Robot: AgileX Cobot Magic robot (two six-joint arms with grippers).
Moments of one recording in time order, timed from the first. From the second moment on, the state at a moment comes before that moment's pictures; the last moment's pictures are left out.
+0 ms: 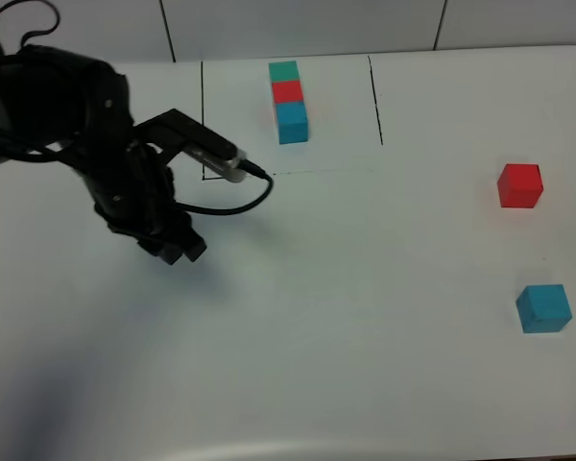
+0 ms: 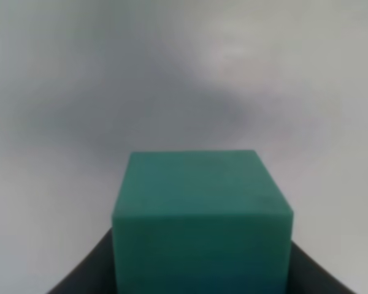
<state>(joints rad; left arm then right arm) -0.44 1.89 -1.31 0.01 0.90 0.33 0.03 -0.01 -0.50 -0.01 1.07 0.11</state>
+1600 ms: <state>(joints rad) -0.72 2.45 -2.06 0.06 1.14 0.75 0.03 -0.01 -0.50 -0.01 1.07 0.11</state>
